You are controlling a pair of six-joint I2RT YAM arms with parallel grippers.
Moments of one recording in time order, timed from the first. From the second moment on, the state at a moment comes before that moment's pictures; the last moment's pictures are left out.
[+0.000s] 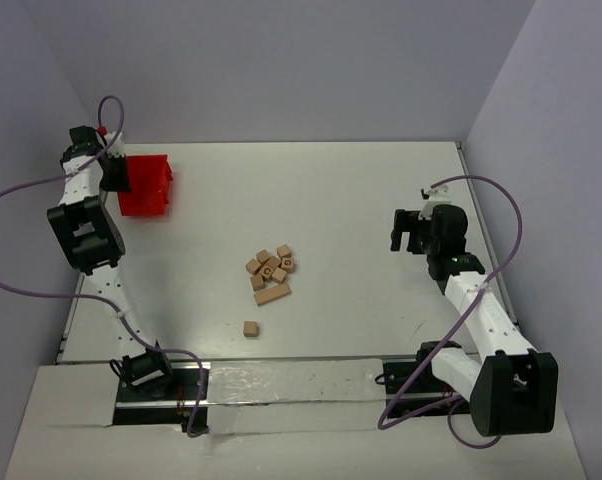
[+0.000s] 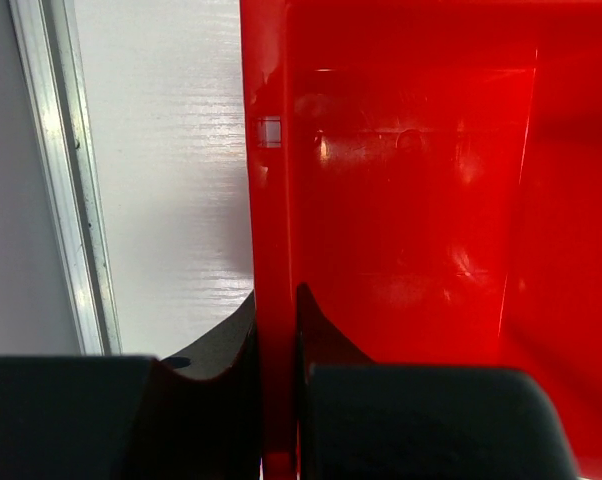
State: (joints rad) left arm 0.33 2.40 2.14 -0.74 0.22 0.28; right arm 0.01 1.02 0.62 -0.17 -0.05 0.05
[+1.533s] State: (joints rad) left arm -0.17 1.32 1.29 -0.78 0.42 0.41; right arm 0.01 0.91 0.62 -0.17 -0.13 0.05
